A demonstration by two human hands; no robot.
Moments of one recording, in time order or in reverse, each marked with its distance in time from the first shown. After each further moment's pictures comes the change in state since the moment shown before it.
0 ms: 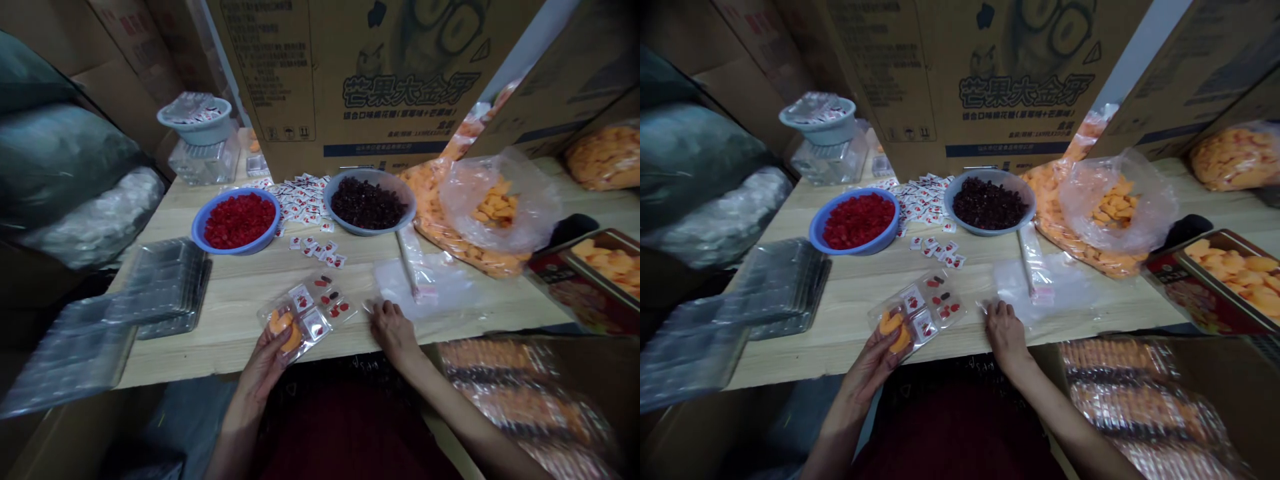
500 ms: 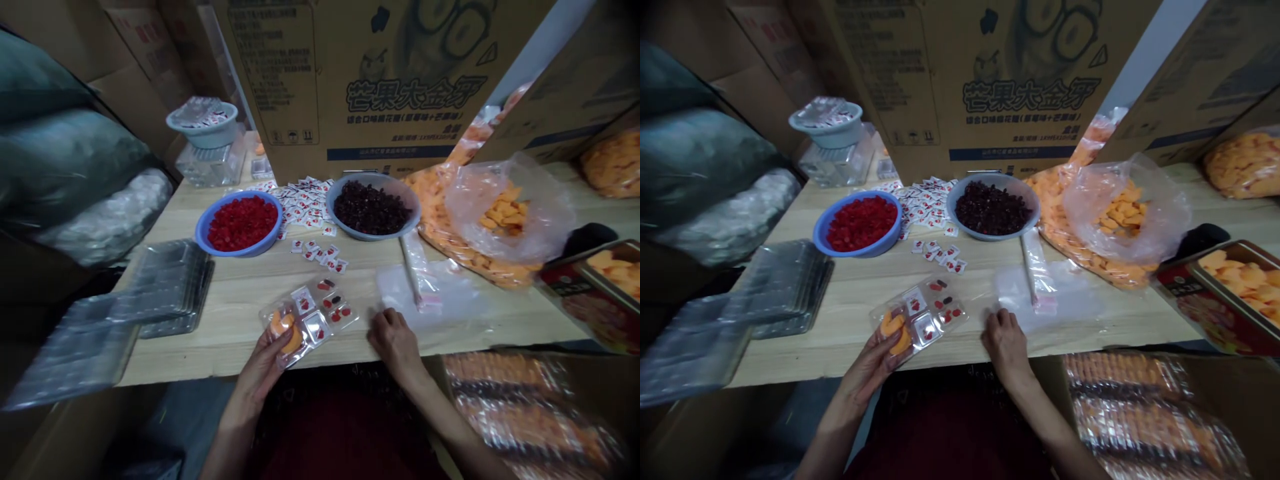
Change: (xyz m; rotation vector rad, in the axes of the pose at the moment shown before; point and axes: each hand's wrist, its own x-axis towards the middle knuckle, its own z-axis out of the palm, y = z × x) left_hand 0.002 0.003 0.014 0.054 0.073 -0.021; right_hand -0.007 0.009 0.007 0.179 0.182 -0.089
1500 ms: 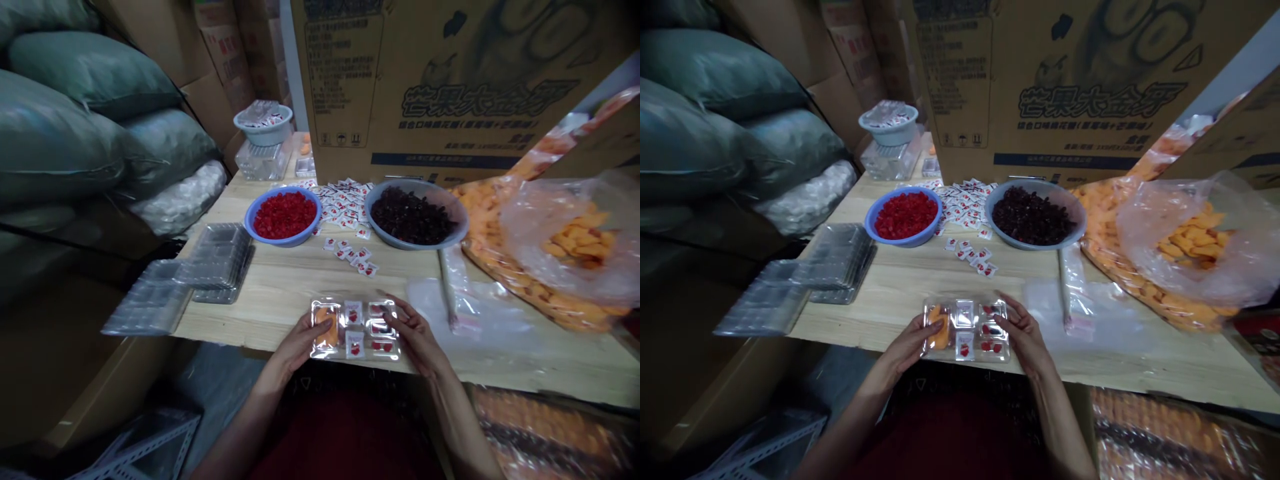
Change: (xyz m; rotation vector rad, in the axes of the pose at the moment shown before) left_hand 0.018 -0.015 -0.004 0.121 -0.230 -0.006; right_hand 0.031 -0.014 -0.009 1.742 -0.297 0.361
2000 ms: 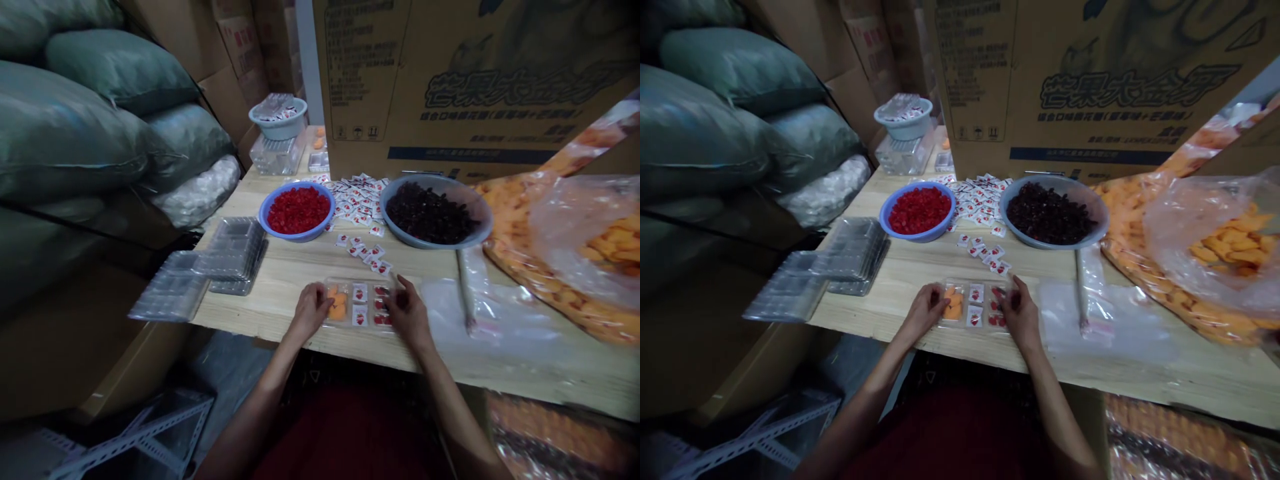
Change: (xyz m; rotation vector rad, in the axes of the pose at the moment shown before) left_hand 0.038 0.017 -0.036 1.098 0.403 0.519; right_hand 0.057 0.025 0.008 -0.651 0.236 -0.385
